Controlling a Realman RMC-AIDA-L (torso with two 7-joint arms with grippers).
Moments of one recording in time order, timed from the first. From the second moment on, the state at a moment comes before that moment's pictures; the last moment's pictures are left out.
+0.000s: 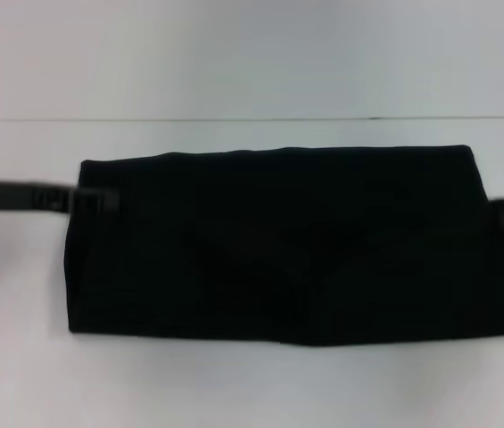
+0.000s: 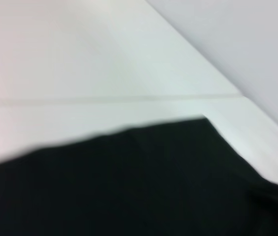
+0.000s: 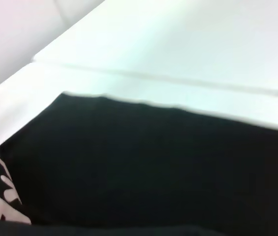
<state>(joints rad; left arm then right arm) -0.73 -1.96 0.33 0.67 2.45 1.53 -1.93 0.66 1.94 -0.35 -0.74 -2.47 -1.53 1.79</state>
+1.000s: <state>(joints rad) -0.84 -1.98 0.54 0.56 2.45 0.89 -2.00 0.94 1.97 -0.47 -0.42 -2.47 -0.75 1.80</state>
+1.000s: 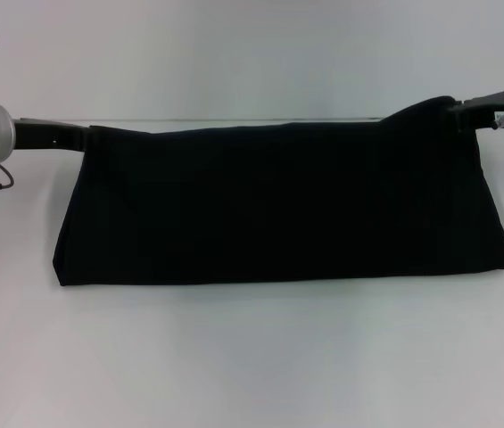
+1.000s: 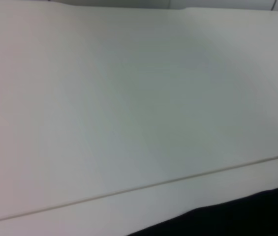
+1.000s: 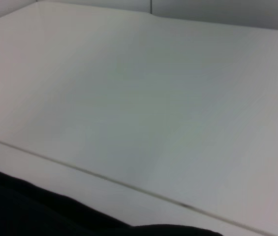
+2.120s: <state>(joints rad) -0.86 -2.00 0.55 0.51 2.45 0.76 -2.00 0.96 1.98 -0.48 -0.37 -2.46 -0.60 1.81</state>
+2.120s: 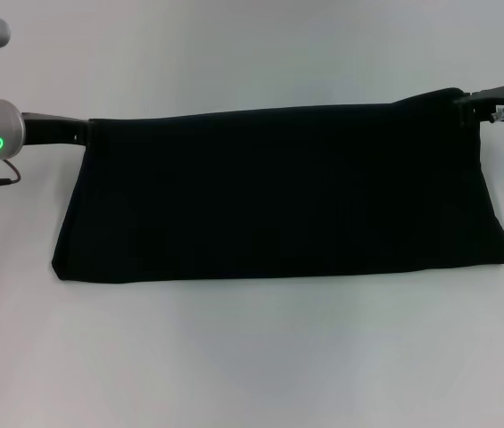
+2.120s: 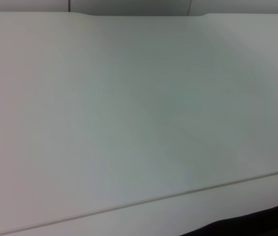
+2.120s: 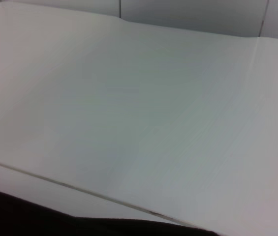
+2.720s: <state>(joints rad) -0.87 -2.03 0.55 0.52 2.46 0.69 -2.00 0.95 2.01 -0.56 -0.40 -2.46 -0.56 1.82</state>
